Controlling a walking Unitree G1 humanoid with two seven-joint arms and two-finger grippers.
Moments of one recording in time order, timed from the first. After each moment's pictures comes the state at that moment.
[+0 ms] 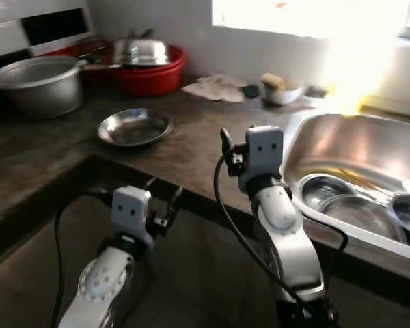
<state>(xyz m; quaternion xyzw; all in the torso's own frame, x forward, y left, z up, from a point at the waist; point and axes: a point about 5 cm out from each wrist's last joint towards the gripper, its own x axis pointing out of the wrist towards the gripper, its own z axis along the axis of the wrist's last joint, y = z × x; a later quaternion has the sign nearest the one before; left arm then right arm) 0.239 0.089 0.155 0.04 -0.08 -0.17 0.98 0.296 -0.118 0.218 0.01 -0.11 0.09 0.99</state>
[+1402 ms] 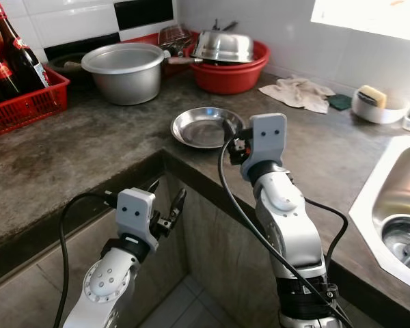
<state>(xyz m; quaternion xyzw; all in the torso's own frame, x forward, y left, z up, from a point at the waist) 0.241 0.094 0.154 0.05 -0.07 -0.15 0.98 0.315 -0.117 0.240 0.02 -0.13 0.10 0.99</state>
